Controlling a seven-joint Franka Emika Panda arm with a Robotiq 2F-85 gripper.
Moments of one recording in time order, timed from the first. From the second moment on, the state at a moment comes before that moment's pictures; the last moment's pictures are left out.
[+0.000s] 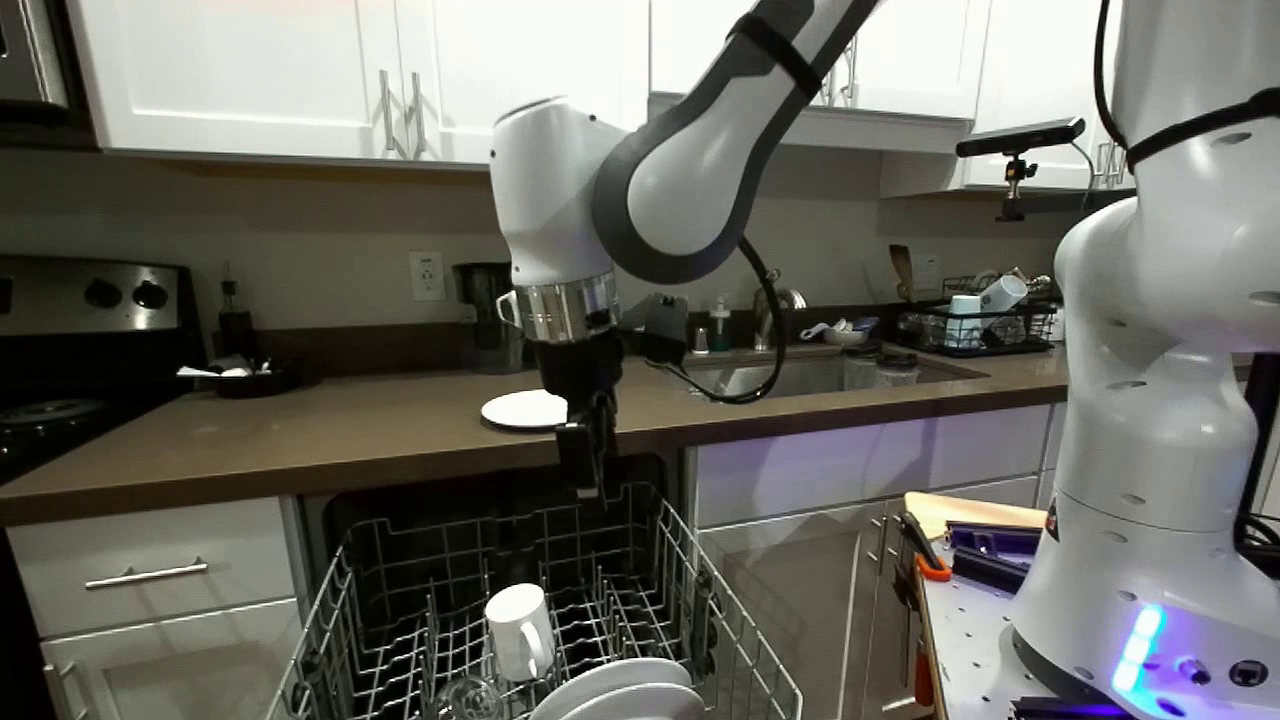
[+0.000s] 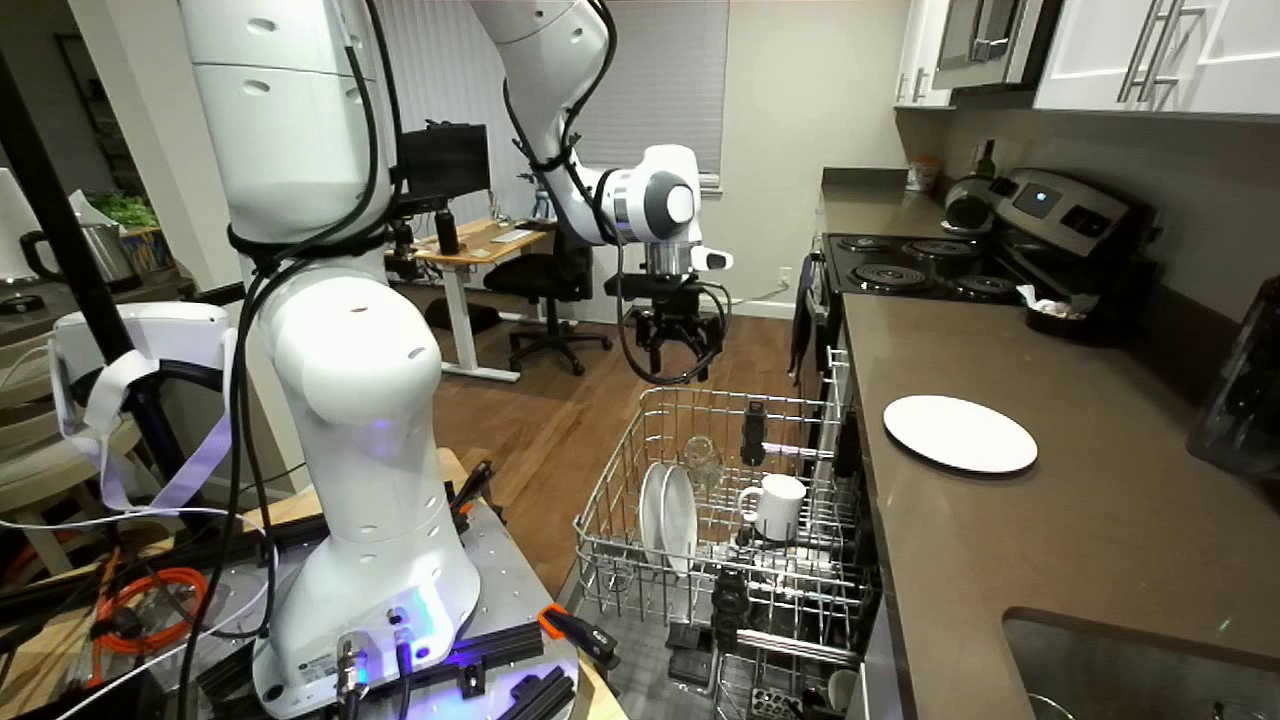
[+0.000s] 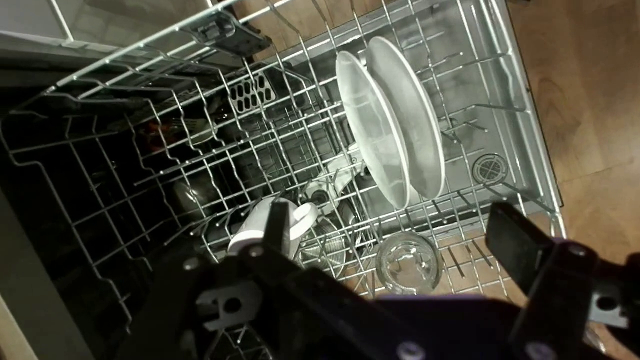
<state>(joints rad) 0.08 0.08 0.16 -2.42 -0.27 2.38 0.17</state>
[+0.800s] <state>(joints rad) 0.09 0.38 0.09 -2.35 -0.31 2.66 0.09</state>
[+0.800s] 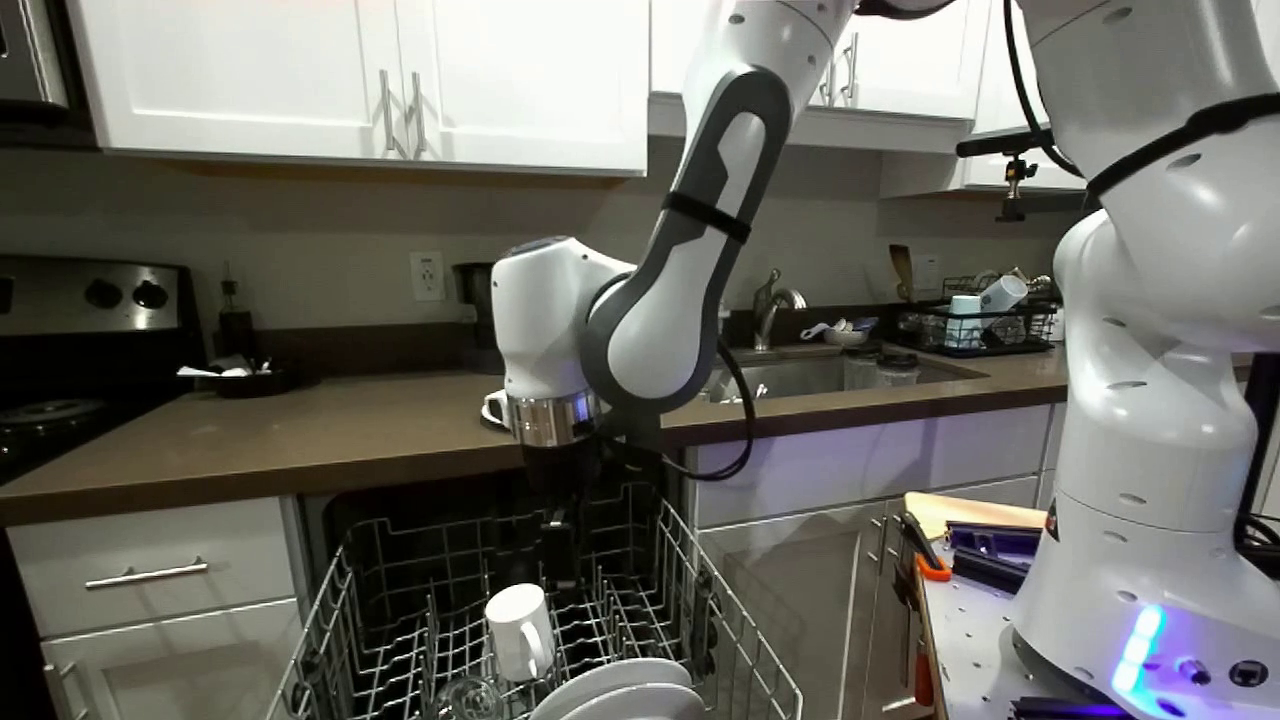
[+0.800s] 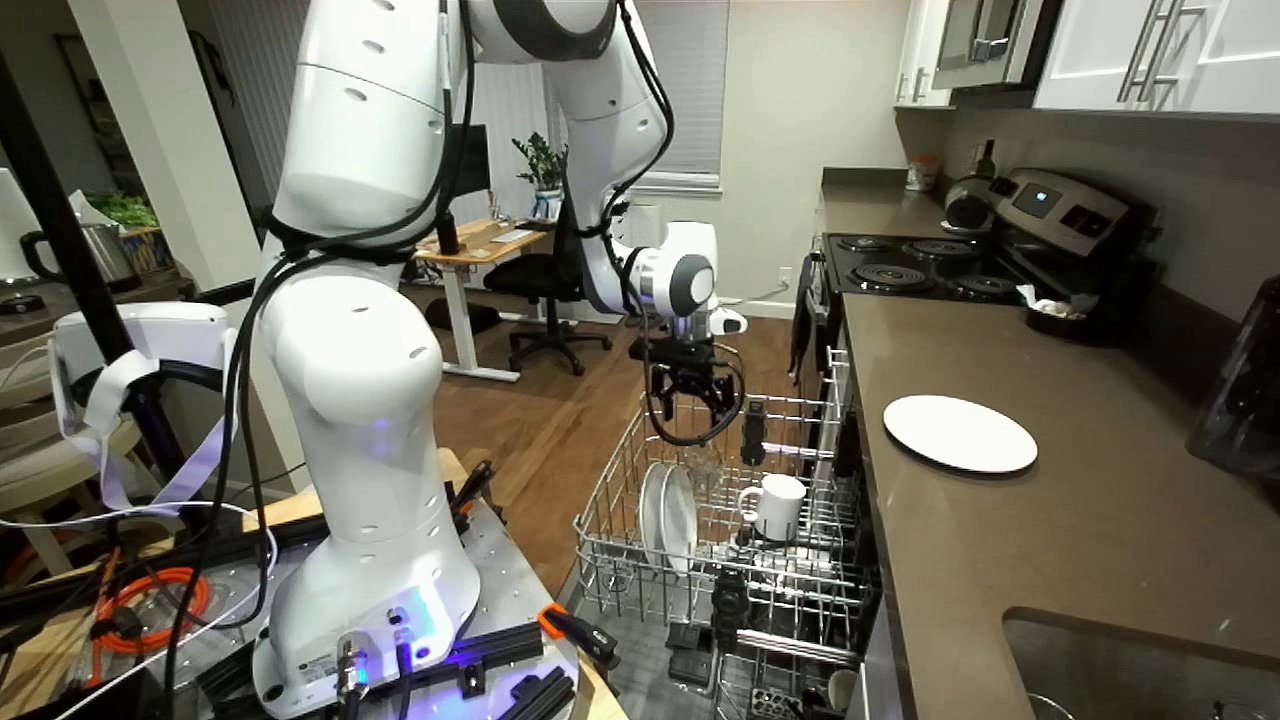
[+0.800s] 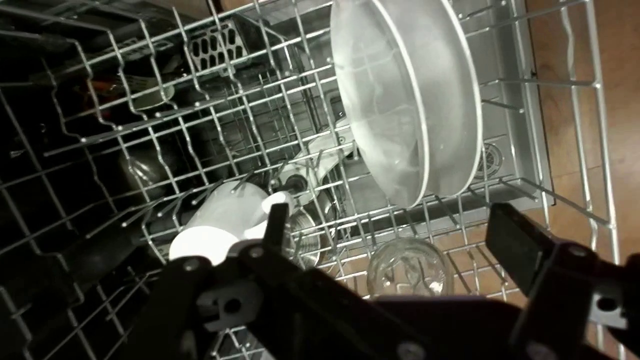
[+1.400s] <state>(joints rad) 0.09 0.54 0.14 -2.30 -0.21 2.66 -0.09</state>
